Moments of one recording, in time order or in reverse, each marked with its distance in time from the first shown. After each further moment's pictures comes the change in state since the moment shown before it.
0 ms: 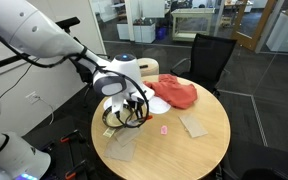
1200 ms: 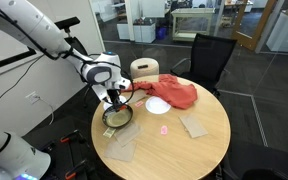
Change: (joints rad) arm 0.146 0.020 0.197 -0.068 -0.051 -0.111 -0.021
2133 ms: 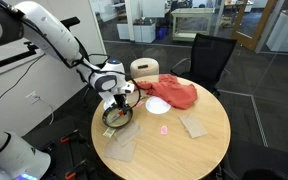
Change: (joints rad) arm 0.007 0.177 0.000 0.073 -0.011 0.174 -0.063
